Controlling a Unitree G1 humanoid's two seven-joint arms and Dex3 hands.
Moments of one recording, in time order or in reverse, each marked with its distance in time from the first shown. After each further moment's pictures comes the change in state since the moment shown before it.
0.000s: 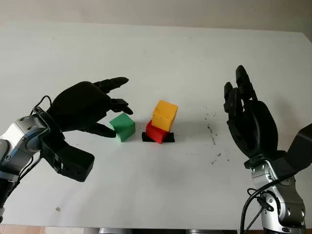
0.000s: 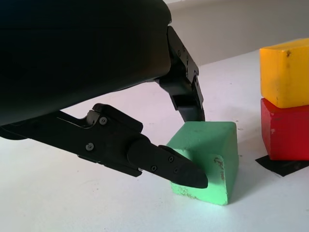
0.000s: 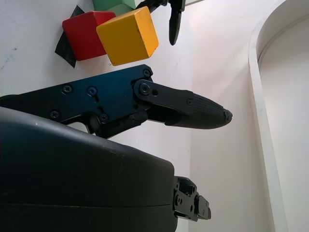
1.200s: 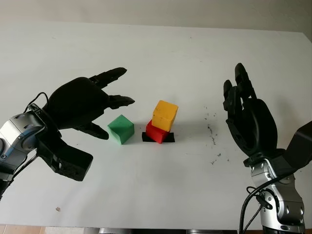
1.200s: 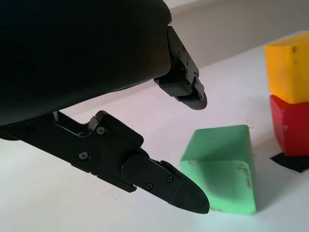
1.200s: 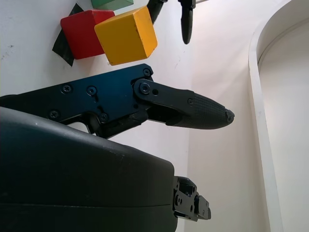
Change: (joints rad) left arm 0.000 0.031 0.014 -0.058 0.017 0.058 -0.051; right arm -0.015 0.000 0.001 0.007 -0.018 -0.007 0.008
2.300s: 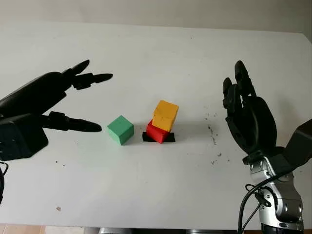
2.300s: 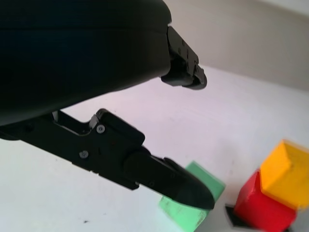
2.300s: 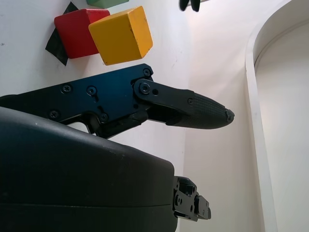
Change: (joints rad) left arm 0.191 -0.002 0.262 -0.207 -0.563 0.321 -0.336; right arm -0.020 0.002 0.000 0.014 -0.005 -0.011 0.001
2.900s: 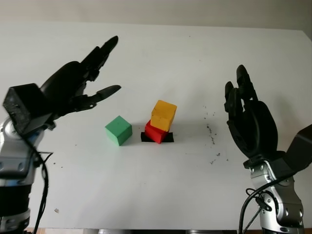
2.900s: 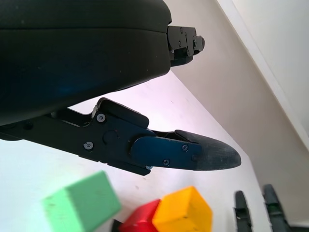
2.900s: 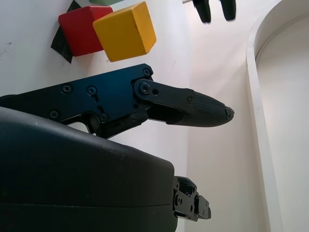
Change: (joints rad) left arm -0.082 -0.264 0.053 0.015 -0.300 0.290 0.036; right arm 0.018 0.009 -0.002 -0.009 0.005 -0.002 -0.007
